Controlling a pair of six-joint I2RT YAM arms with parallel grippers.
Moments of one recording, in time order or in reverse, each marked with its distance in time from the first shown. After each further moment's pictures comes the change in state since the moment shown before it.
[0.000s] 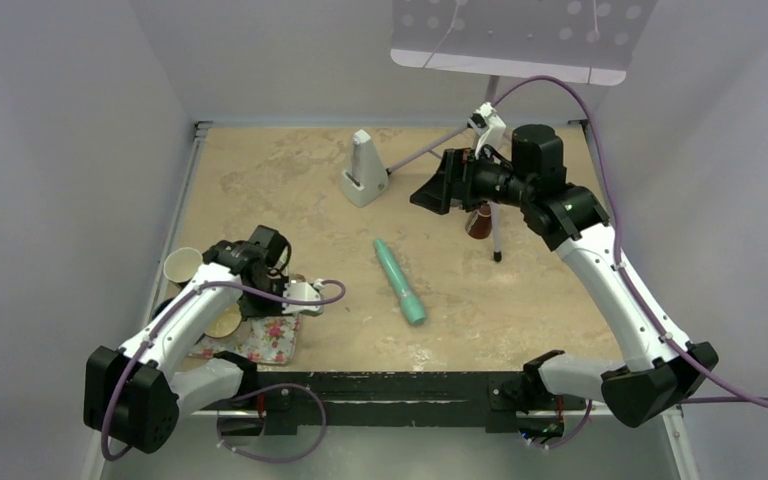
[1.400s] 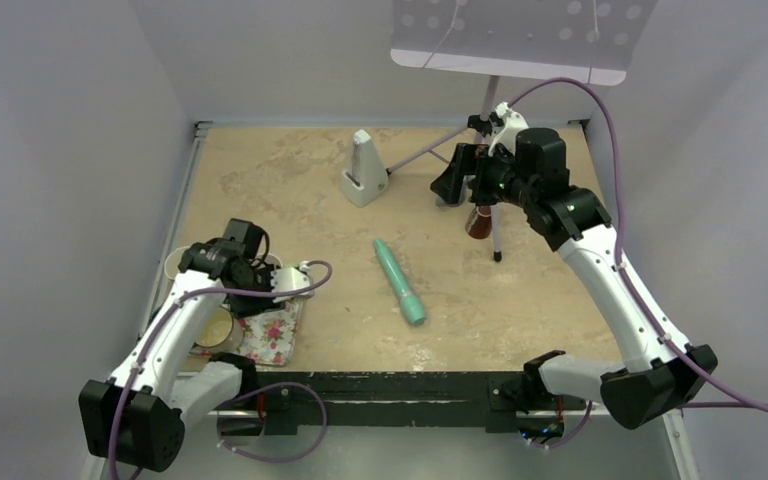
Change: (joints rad) left arm 0.124 -0.072 0.003 0.042 0.021 -0.008; right arm -0.029 -0.019 -0.024 -0.022 0.227 -0.016
